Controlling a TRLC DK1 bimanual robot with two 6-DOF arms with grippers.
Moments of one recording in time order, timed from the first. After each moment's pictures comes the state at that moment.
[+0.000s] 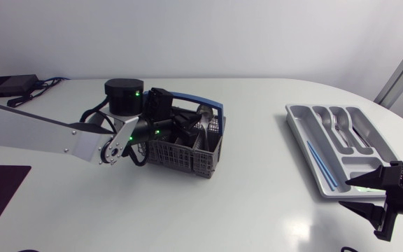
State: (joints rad) left arm -0.49 1.80 0.88 0.62 0.38 0.03; right arm -0.73 1.29 0.56 -0.68 -0.75 -1.70
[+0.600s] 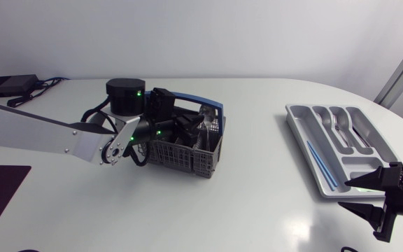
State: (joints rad) left arm -0.49 1.81 0.88 0.61 0.37 0.06; right arm -0.73 1.29 0.55 -0.68 -0.75 -1.70
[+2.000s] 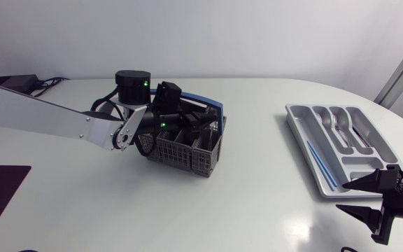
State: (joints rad) left arm -0.47 1.89 1.01 0.56 0.59 0.07; right arm -0.73 1.29 0.54 -0.68 -0.74 -1.70
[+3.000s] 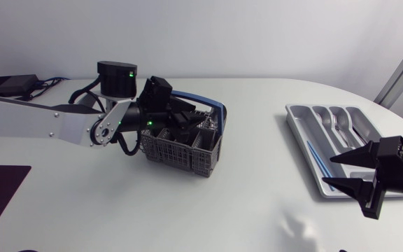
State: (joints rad) left arm -0.44 1.74 0.96 0.38 0.55 0.23; right arm -0.47 1.12 0.63 -0.68 -0.83 -1.30
